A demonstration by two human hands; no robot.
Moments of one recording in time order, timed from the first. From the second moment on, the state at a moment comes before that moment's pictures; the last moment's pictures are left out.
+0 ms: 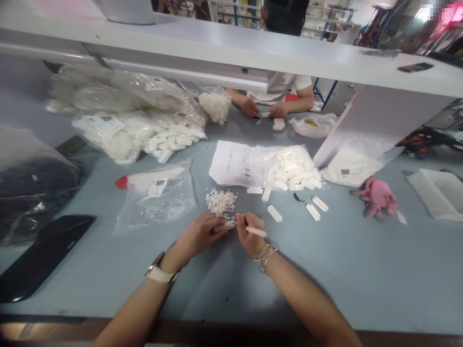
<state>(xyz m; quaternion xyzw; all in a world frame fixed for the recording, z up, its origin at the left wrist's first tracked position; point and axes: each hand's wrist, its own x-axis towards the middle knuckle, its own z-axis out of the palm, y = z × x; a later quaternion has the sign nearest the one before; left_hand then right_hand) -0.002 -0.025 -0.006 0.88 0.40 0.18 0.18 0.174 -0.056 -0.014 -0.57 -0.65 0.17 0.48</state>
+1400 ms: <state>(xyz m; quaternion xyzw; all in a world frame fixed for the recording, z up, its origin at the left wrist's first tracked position) -0.002 -0.026 -0.005 0.88 0.41 0.19 0.18 0.175 -0.059 -0.012 -0.56 -0.64 0.19 0.48</state>
